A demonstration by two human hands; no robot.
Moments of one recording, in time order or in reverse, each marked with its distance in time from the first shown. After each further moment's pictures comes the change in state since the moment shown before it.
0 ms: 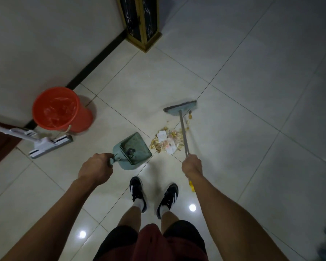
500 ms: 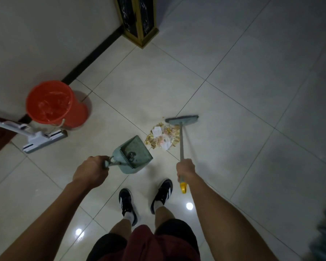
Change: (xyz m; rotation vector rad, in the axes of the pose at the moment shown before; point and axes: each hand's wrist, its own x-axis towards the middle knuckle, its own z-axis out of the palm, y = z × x) left_hand -0.032 0.012 0.040 -0.075 -0.021 -0.039; right_hand 0.032 0.064 0.029 0.205 -0.152 0.160
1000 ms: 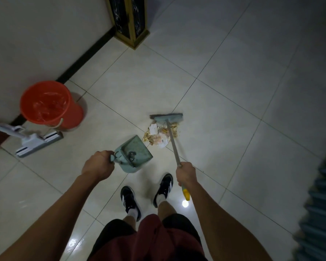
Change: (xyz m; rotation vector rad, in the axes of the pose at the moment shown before) left_hand -0.017 -0.047 0.002 -0.044 -0.018 0.084; right_hand -0.109 0.047 0.034 -0.083 0.131 -0.192
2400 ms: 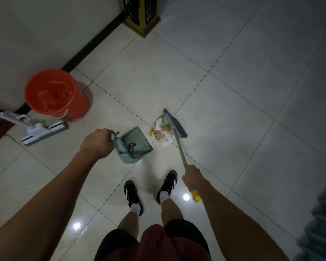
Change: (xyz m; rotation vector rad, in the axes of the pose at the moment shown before) left_hand 0.072 -0.006 -0.034 0.090 0.039 0.025; right_hand 0.037 0.004 0.005 -0.357 -0.230 -0.066
